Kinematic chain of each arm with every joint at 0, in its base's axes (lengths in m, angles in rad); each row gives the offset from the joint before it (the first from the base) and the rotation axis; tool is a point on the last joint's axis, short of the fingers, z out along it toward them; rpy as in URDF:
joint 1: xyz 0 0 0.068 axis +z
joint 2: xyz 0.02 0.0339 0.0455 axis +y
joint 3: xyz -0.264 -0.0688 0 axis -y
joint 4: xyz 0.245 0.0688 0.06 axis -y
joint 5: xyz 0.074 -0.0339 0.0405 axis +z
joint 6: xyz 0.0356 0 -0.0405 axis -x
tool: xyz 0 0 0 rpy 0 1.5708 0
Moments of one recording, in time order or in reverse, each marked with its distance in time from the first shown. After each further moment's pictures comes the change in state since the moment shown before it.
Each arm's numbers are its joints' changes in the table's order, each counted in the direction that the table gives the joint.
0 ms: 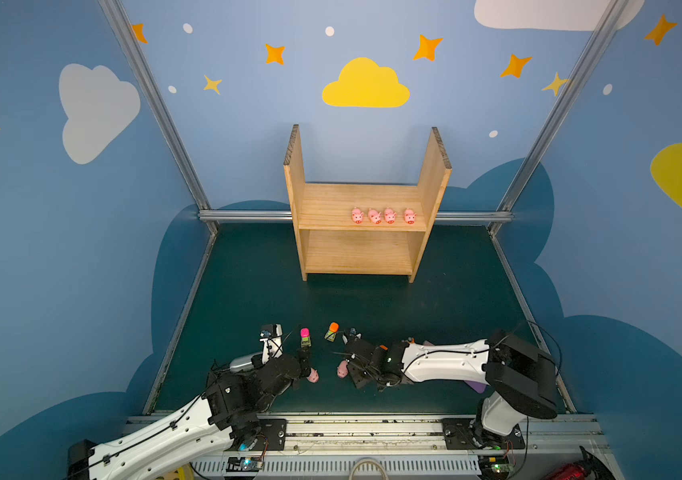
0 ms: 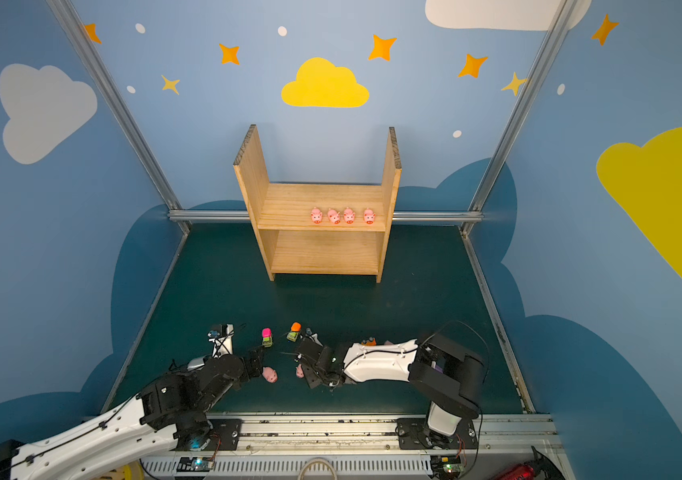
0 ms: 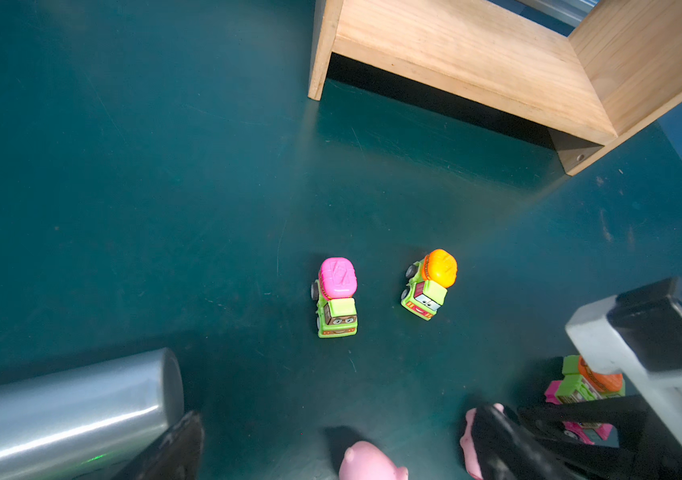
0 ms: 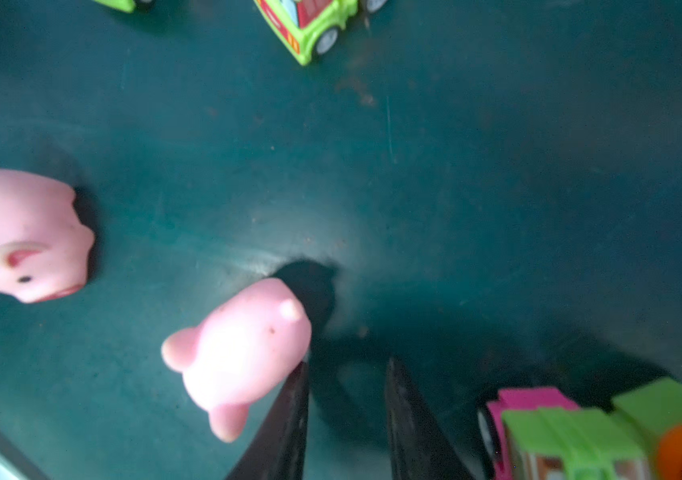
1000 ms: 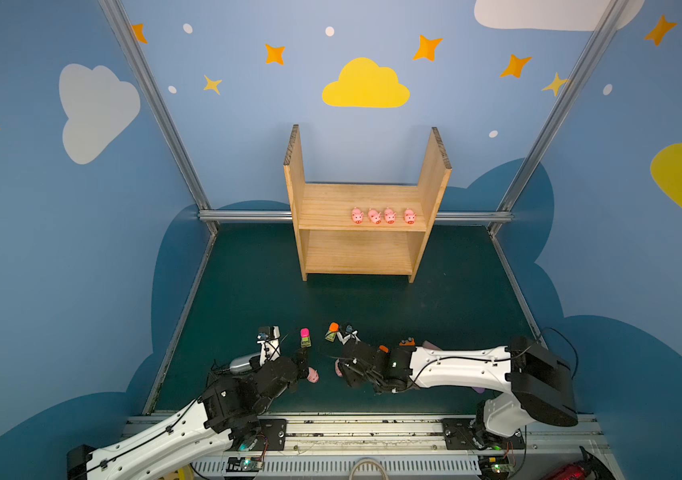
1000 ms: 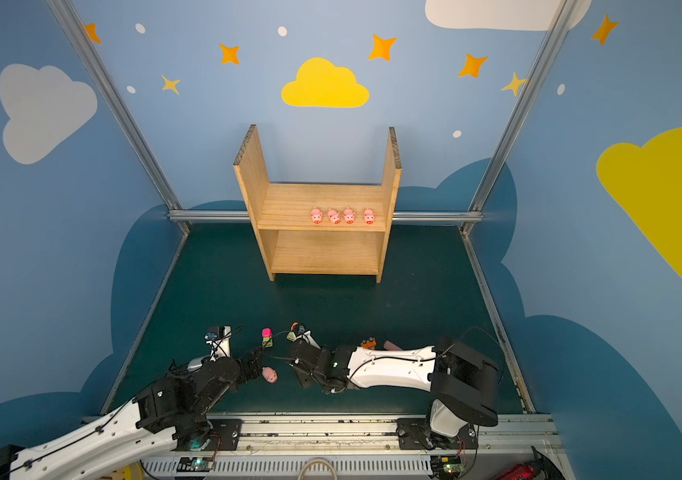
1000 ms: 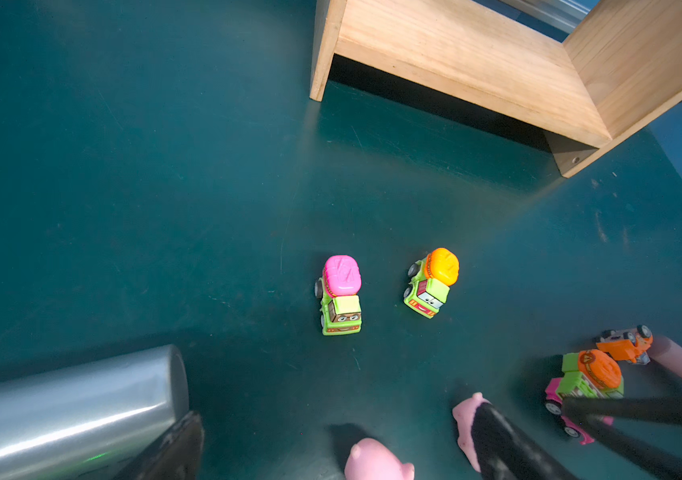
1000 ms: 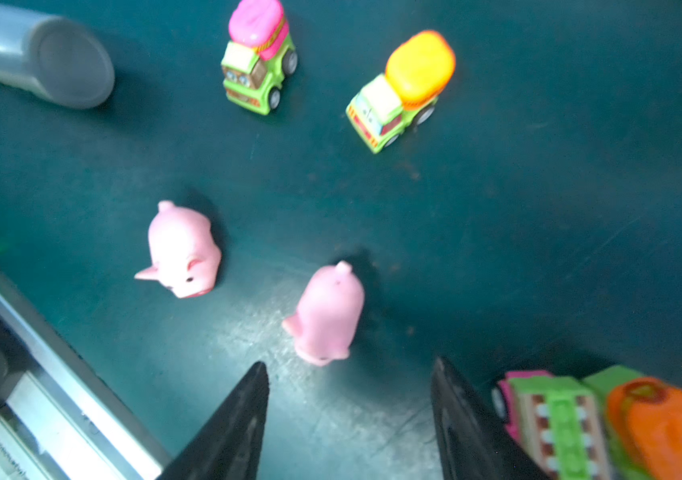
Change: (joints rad) left arm 0.000 -0.064 -0.024 -0.015 -0.001 -0.005; right arm 0.107 -0.098 0.004 0.021 -0.116 -0.054
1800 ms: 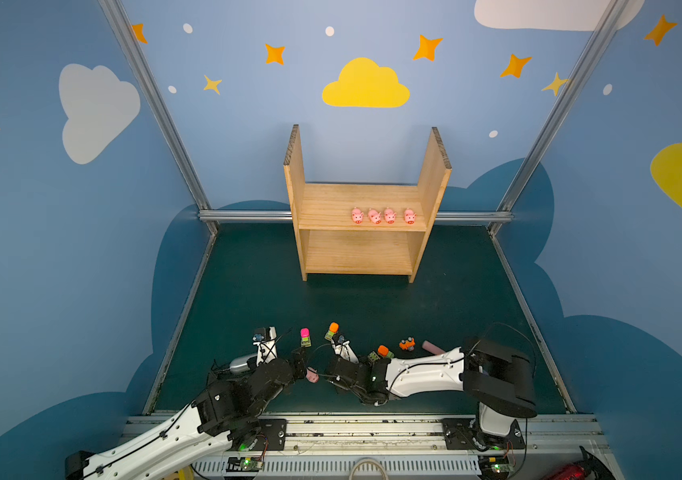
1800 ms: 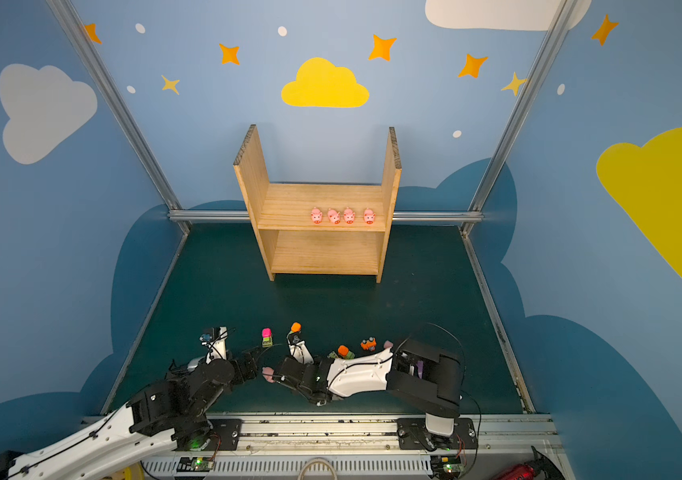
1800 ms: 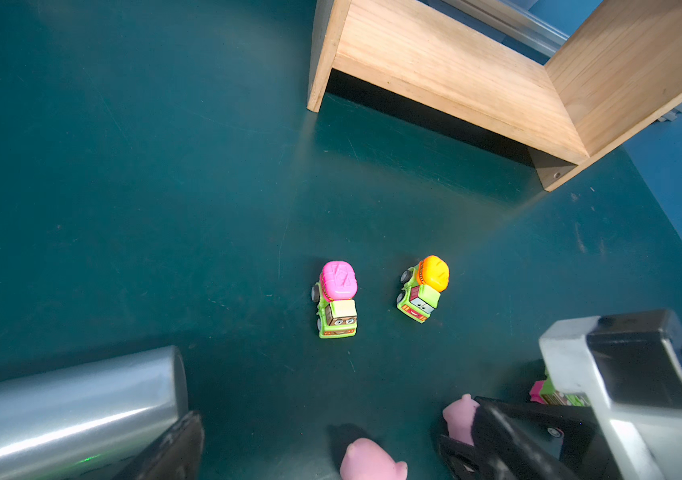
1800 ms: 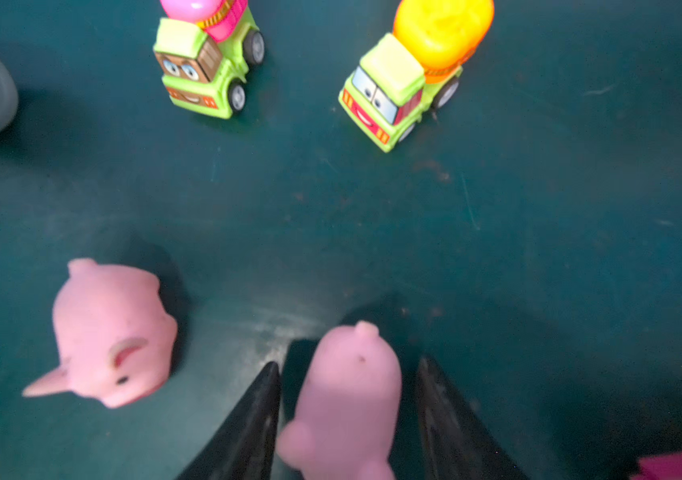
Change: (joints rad) left arm 0.000 -0.069 -0.006 -0.021 0.001 0.003; right arm 0.045 0.214 0.038 0.155 -0.139 -0.122
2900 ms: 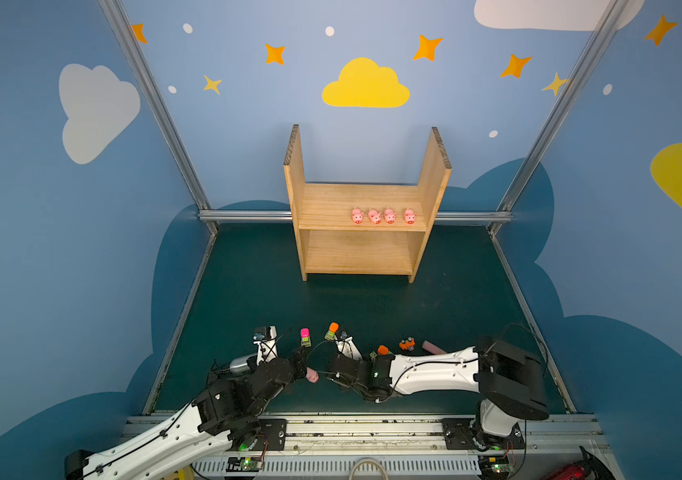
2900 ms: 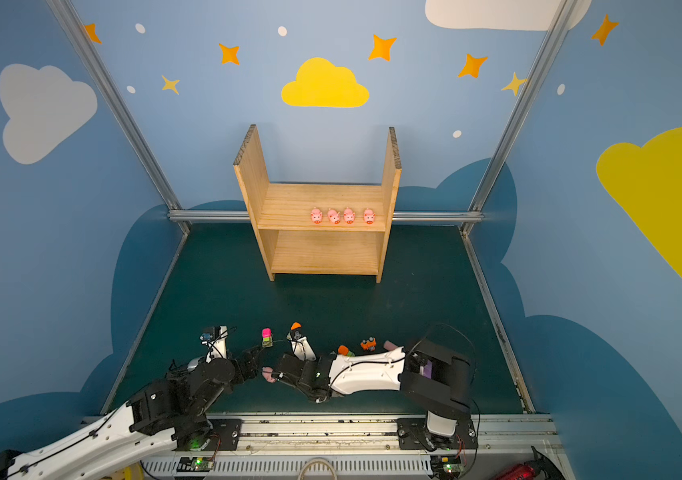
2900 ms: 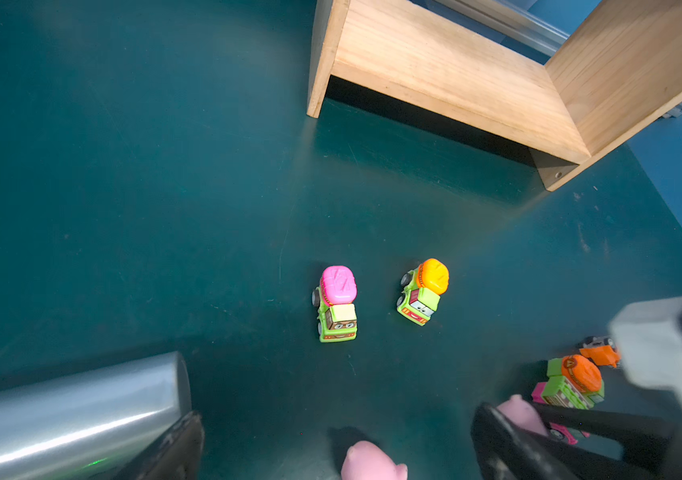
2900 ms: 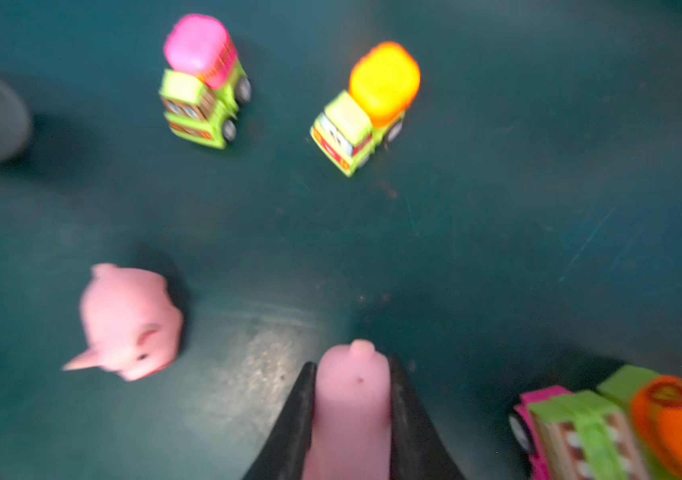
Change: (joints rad) left arm 0.000 0.035 0.032 -0.002 0.012 -0.022; right arm -0.008 -0.115 0.068 -0.204 -0.046 0.029
